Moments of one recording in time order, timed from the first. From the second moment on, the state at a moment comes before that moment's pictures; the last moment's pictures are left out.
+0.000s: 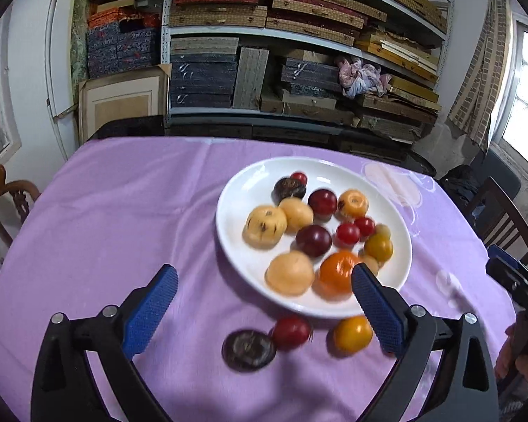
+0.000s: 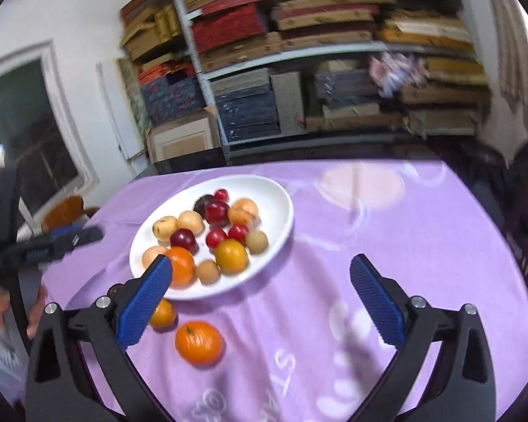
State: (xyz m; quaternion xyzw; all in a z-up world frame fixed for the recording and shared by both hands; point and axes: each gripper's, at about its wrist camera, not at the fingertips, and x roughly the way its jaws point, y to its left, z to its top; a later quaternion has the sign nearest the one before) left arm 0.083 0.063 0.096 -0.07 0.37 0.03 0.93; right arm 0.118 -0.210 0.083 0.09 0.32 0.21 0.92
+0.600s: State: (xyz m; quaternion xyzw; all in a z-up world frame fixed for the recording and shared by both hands) left arm 0.040 0.032 0.022 0.01 0.41 0.04 0.91; right arm 0.101 -0.204 0.034 0.07 0.39 0.22 0.89
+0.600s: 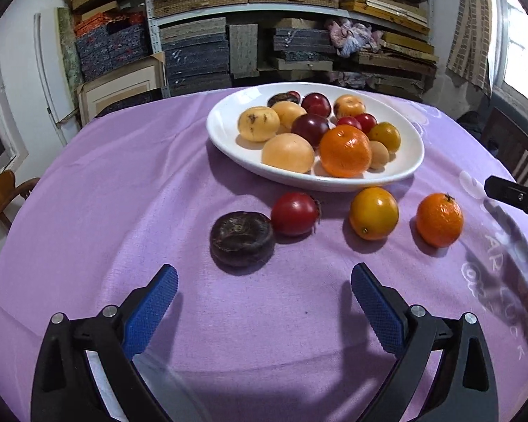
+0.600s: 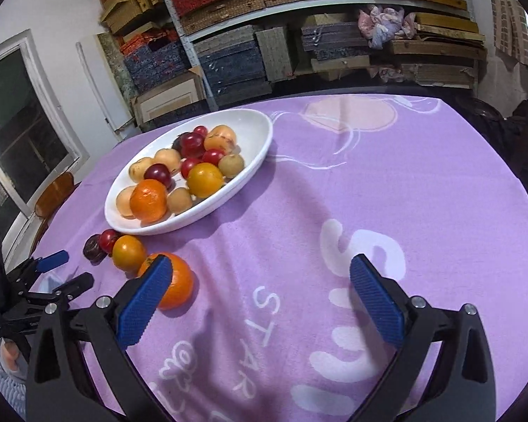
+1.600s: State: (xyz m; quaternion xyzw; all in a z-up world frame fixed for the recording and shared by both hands) left arm 0.051 0.042 0.006 -0.01 0.45 0.04 0.89; right arm 0.101 -0.138 0.020 -0.09 0.41 0.19 0.89
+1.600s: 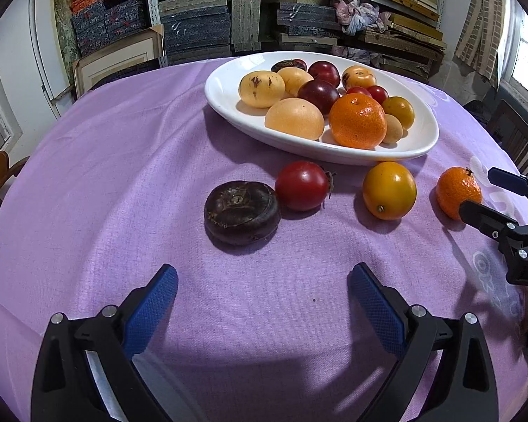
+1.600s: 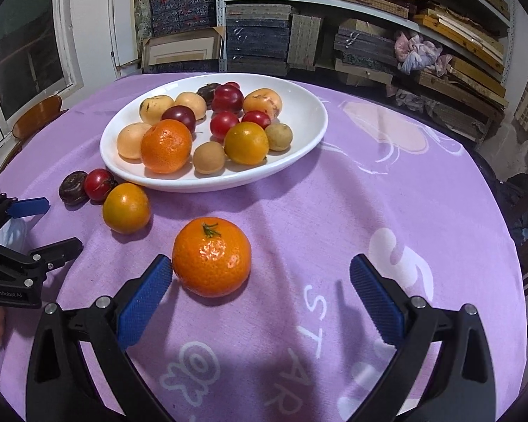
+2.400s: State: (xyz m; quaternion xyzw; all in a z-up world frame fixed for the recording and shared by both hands) left arm 0.051 0.041 0.006 -0.01 0.45 0.04 0.89; right arm 0.113 -0.134 0.018 -0.06 0.43 0.26 0.86
